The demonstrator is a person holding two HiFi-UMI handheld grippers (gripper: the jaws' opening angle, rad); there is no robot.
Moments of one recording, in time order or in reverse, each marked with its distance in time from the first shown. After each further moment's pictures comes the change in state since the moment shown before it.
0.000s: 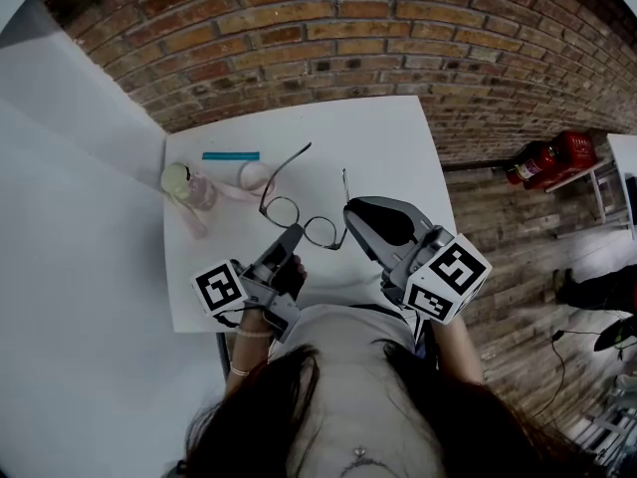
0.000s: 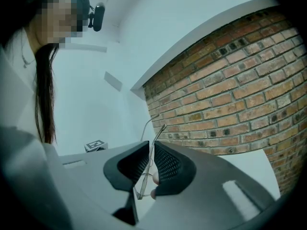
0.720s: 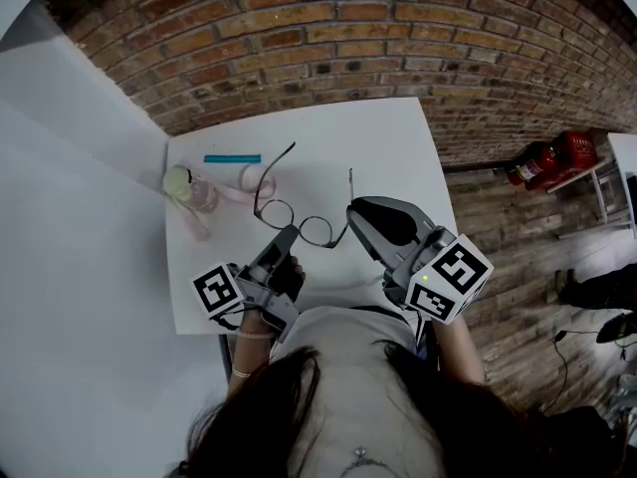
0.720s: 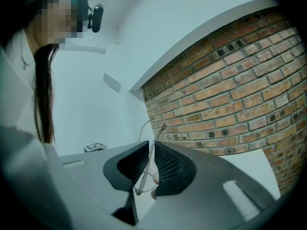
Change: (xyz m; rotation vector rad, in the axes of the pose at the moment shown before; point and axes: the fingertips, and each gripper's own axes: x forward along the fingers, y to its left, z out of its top) left arm -0.005 0.003 0.009 -0.048 -0.050 -0.011; right arm -0.003 -0.005 0.002 0.008 -0.017 -0.013
